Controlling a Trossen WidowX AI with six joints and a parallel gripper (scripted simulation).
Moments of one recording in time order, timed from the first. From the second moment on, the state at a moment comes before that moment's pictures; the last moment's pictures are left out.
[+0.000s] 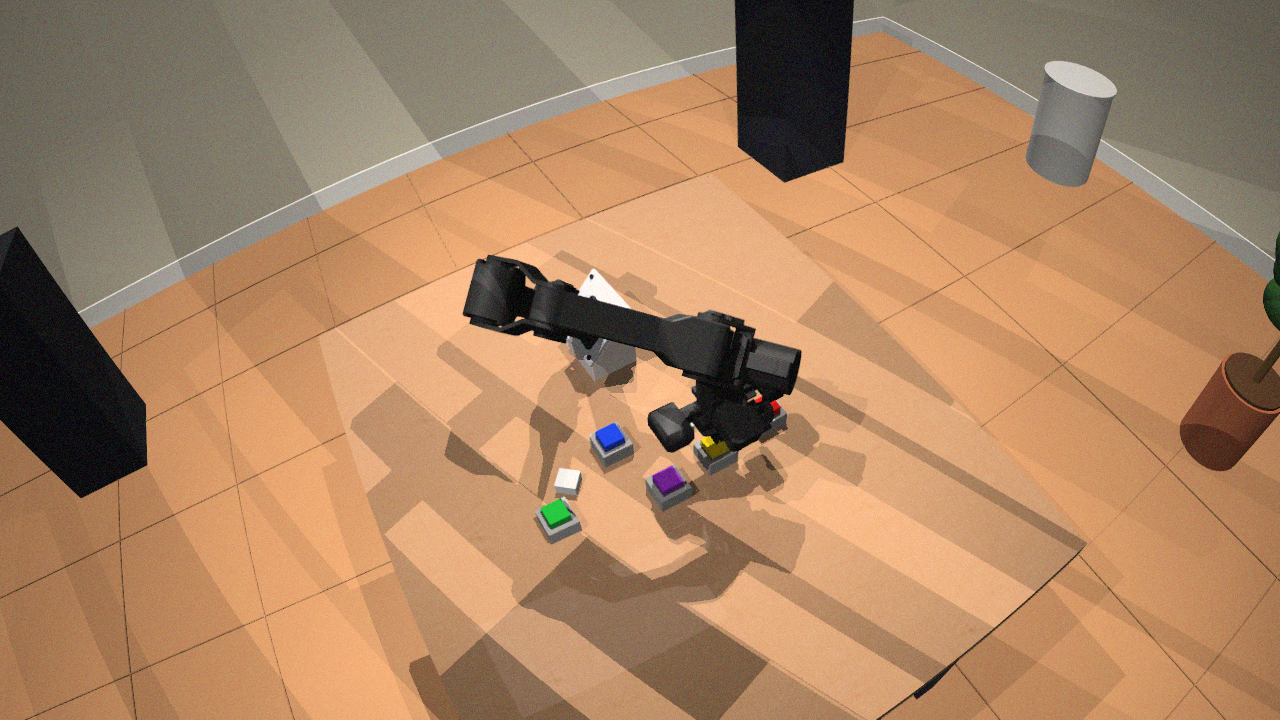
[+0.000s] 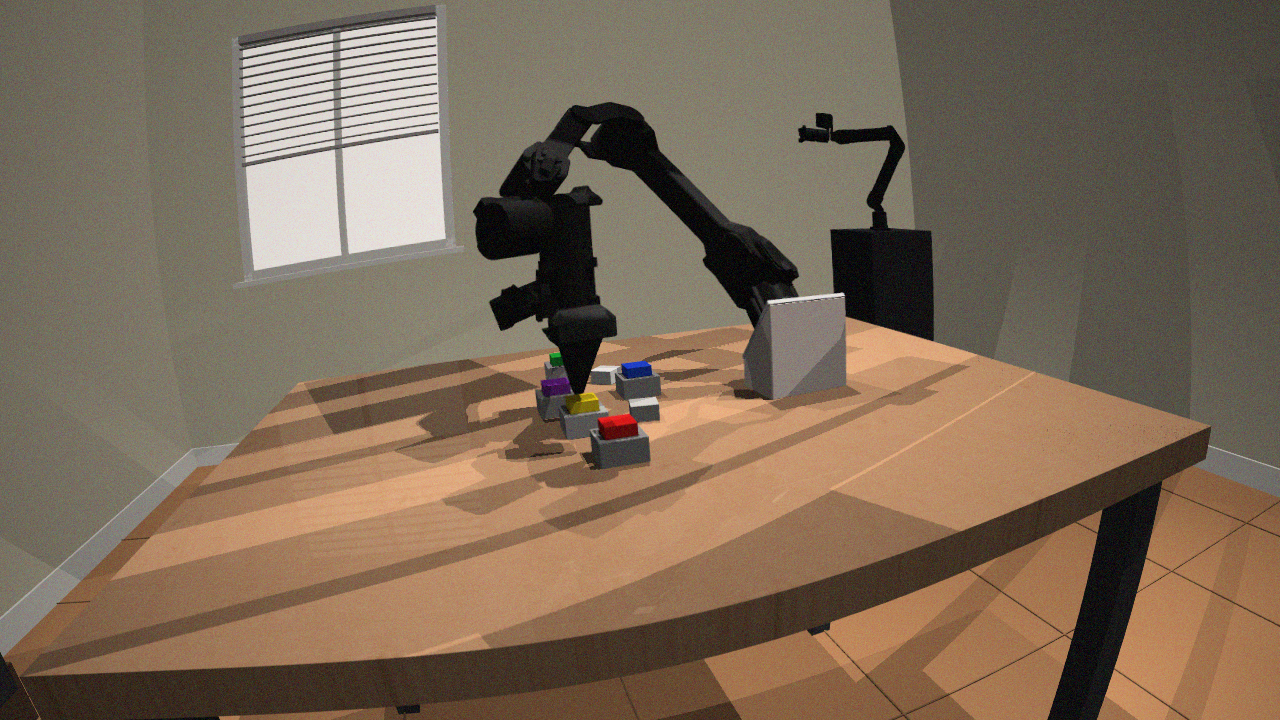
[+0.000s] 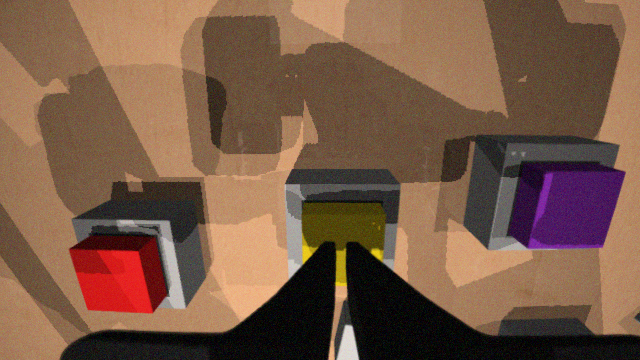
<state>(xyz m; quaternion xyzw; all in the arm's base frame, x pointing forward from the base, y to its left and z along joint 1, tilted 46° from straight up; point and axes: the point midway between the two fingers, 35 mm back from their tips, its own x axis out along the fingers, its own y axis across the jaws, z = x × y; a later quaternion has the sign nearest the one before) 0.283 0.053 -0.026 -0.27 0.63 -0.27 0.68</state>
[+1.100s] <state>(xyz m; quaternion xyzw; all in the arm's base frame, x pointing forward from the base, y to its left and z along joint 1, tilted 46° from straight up) 0.277 0.067 -0.012 -0.28 0.63 -0.27 0.67</state>
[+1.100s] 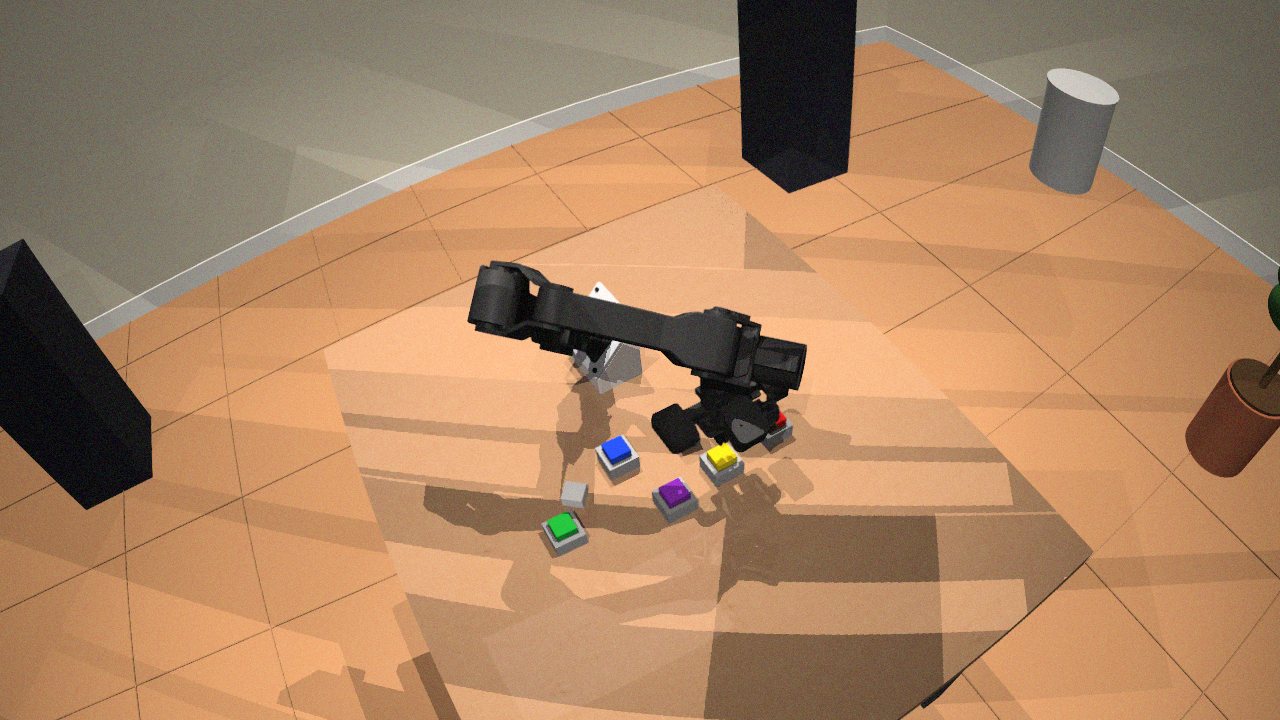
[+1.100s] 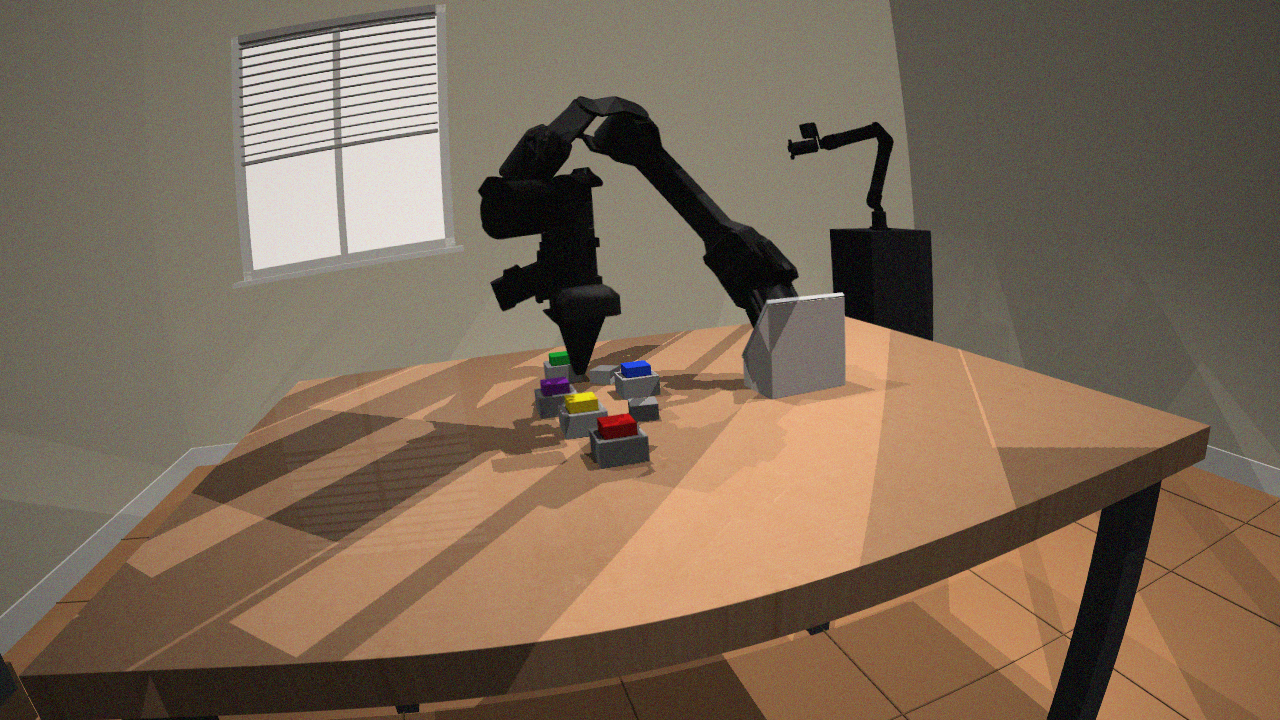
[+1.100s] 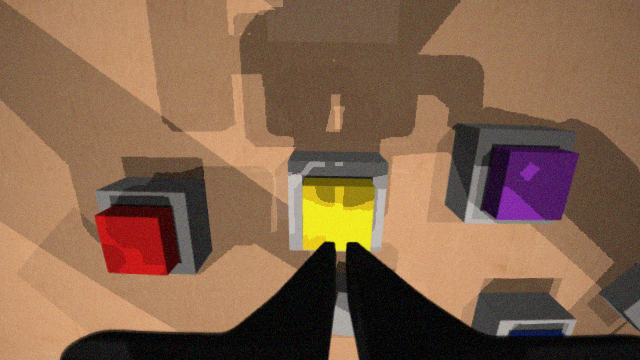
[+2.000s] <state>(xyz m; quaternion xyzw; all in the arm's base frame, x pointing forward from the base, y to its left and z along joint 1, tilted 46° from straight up) 0.300 0.026 0.071 -0.27 0.63 -0.26 0.68</state>
